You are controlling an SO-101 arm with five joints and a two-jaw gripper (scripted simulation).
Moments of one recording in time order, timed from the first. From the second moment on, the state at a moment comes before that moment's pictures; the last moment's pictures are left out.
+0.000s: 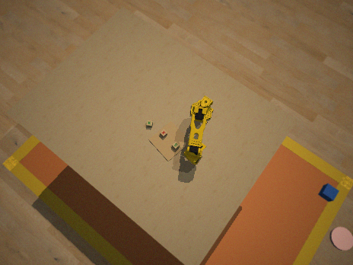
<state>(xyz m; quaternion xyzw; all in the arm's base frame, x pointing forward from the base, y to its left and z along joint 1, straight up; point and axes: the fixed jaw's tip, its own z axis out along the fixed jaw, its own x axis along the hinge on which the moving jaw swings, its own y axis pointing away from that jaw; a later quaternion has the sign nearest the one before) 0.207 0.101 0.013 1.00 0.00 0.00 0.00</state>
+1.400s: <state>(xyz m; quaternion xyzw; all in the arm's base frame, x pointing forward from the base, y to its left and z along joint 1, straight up) 0.207 0.101 0.060 1.00 0.00 -0.01 0.00</state>
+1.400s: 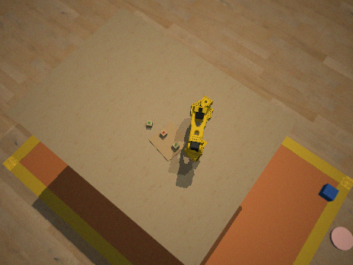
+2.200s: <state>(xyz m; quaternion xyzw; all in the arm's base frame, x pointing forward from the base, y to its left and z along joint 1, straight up) 0.208 0.054 0.063 0.96 -0.28 -0.01 0.00</state>
